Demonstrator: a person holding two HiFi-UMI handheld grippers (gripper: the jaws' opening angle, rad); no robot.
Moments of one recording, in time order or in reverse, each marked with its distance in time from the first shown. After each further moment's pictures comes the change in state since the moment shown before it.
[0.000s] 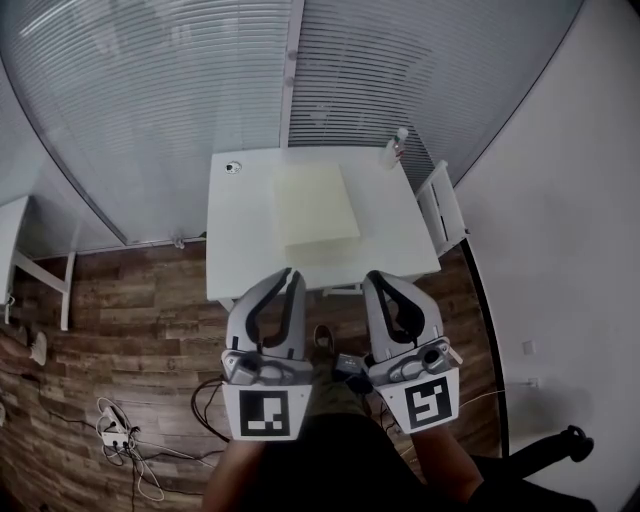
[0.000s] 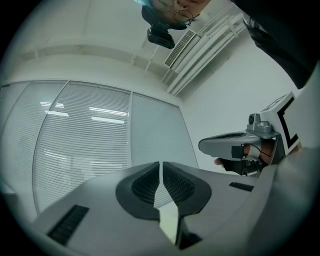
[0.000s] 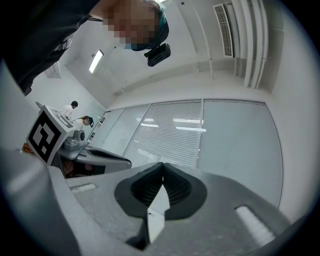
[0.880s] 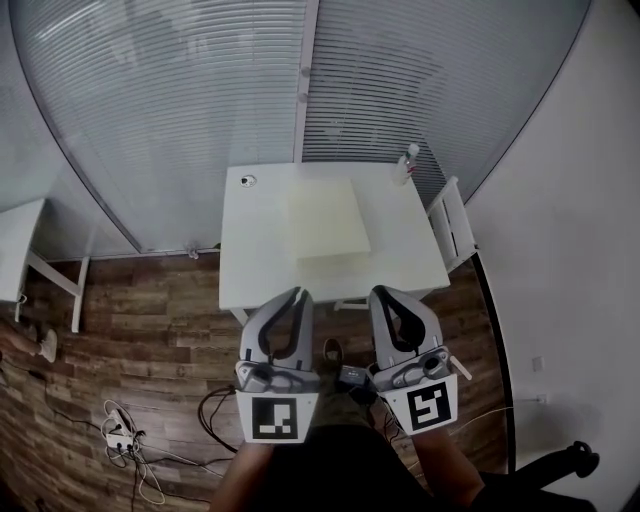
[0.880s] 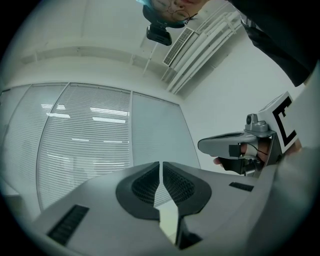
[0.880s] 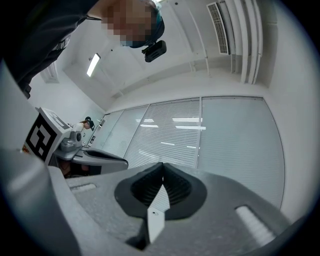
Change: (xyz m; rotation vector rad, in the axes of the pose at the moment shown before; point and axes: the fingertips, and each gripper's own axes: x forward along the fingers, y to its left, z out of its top) left arm -0.008 -0.008 -0.007 0.026 -0.001 0.025; right arm -0.008 -0.002 -0.012 0.040 -0.005 0.012
